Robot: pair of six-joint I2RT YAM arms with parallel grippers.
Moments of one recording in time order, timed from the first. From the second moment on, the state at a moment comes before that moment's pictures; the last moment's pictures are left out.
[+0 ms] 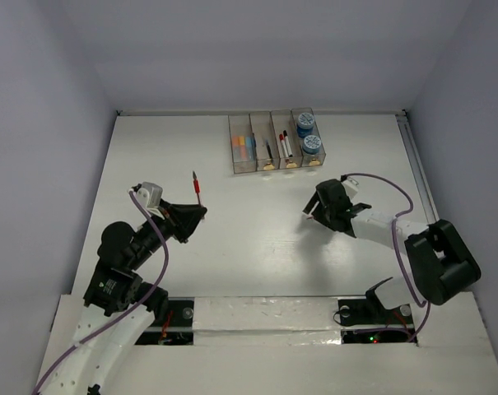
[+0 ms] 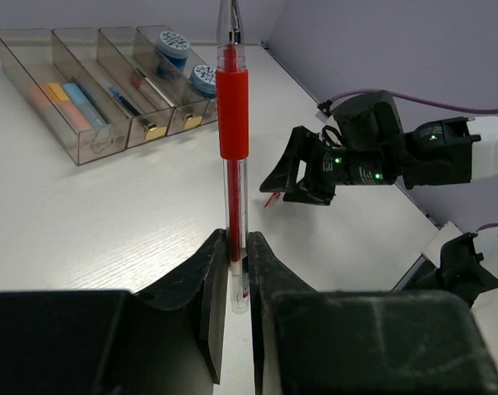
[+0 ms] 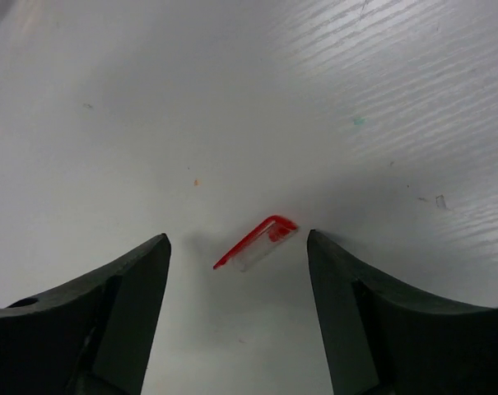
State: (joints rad) left arm -0.40 0.34 0.60 -0.25 0.32 -0.42; right arm 0.49 1.42 0.65 -0.12 0.32 0.96
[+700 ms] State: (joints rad) left arm -0.41 0.33 0.60 -0.25 0.32 -0.42; right arm 0.48 1.58 0.78 -0.07 0.18 0.78
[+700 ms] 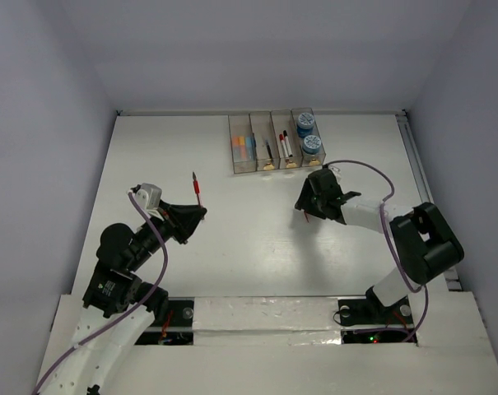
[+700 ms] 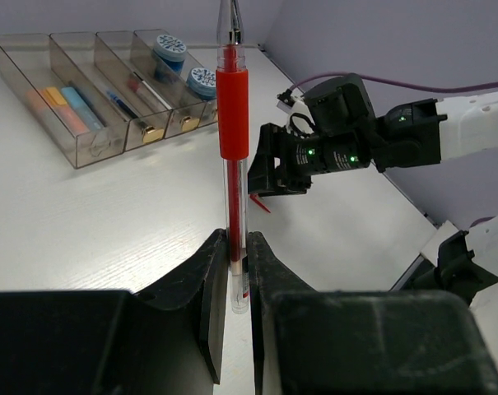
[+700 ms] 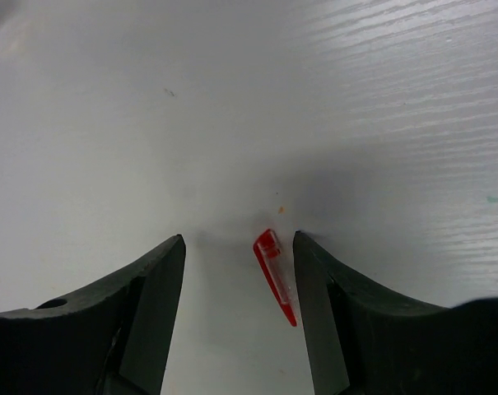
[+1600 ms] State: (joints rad) left arm -0.42 0.34 0.60 -0.25 0.30 -0.42; right arm 0.50 1.82 1.16 -0.58 0.22 0.47
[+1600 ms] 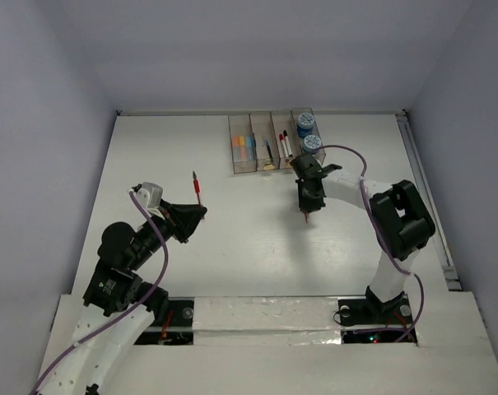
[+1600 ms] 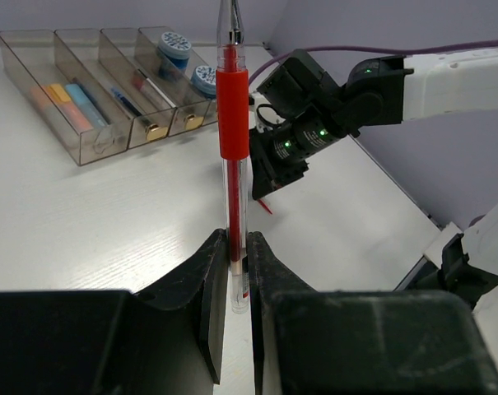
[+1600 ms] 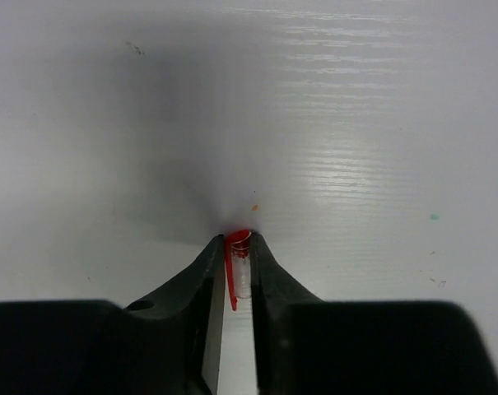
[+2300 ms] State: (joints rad) left arm -0.42 0.62 0.60 -0.23 0.37 -0.42; right arm 0.59 1.35 0.99 -0.29 0.00 0.53
